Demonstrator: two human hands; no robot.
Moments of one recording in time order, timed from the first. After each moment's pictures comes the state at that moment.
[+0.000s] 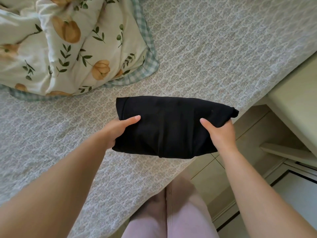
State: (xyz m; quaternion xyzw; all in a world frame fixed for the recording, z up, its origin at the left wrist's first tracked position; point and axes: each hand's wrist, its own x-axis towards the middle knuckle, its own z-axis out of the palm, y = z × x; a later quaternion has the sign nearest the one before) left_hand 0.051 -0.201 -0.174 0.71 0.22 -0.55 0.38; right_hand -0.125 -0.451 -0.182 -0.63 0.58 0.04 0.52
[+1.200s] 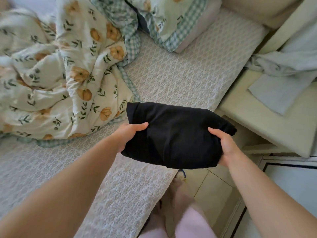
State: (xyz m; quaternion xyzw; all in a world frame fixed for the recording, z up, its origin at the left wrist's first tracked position) left_hand 0.045 -0.266 -0.030 0.74 0.12 -0.53 0.40; right_hand -0.182 -0.461 -0.044 -0.28 0.52 0.02 0.81
